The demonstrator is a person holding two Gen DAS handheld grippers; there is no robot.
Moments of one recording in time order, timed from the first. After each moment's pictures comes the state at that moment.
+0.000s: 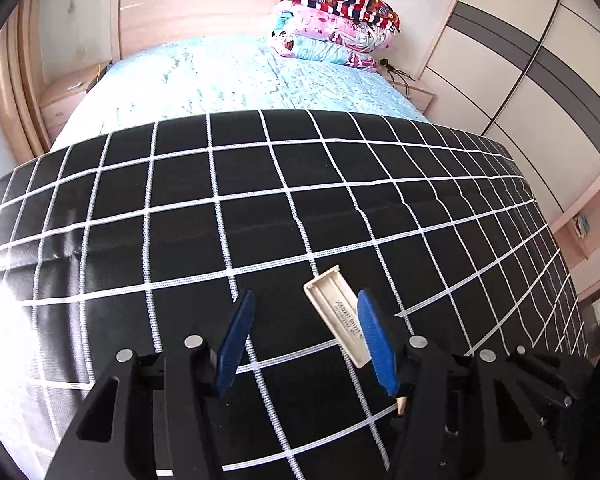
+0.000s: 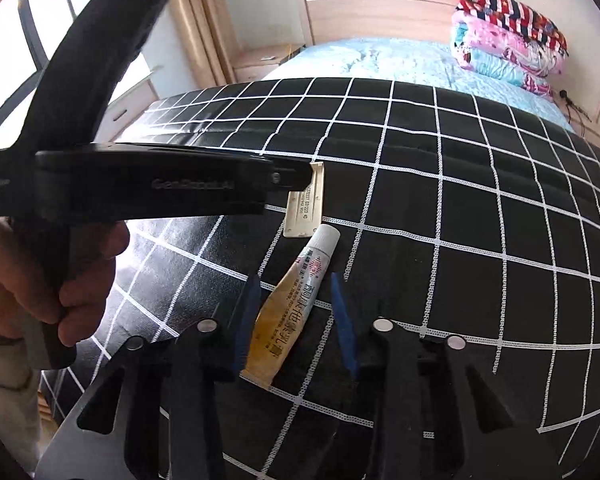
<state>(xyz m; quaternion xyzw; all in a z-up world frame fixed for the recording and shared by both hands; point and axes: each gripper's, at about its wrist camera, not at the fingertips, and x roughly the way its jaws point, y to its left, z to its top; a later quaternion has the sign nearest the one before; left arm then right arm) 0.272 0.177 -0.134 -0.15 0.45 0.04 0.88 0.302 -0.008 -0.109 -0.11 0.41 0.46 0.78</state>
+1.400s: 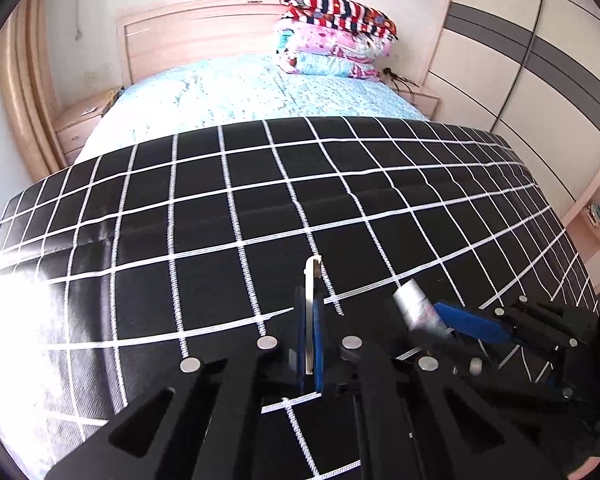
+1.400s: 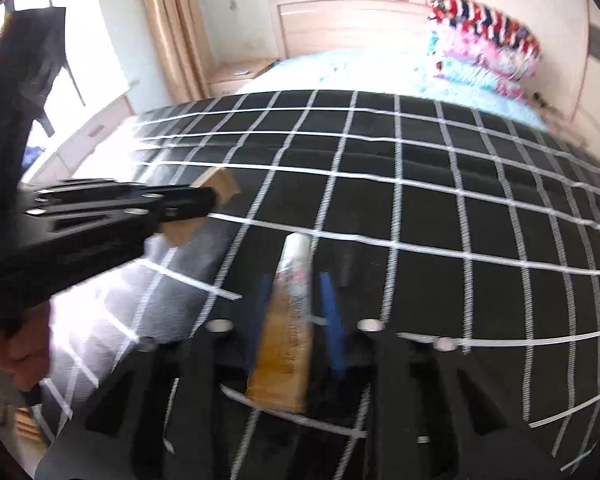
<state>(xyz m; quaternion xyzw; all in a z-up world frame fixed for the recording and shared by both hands) 0.234 0.158 -0.123 -0.11 0.43 0.07 0.89 0.302 -0.011 -0.122 -0.11 0.39 0.42 0.81</state>
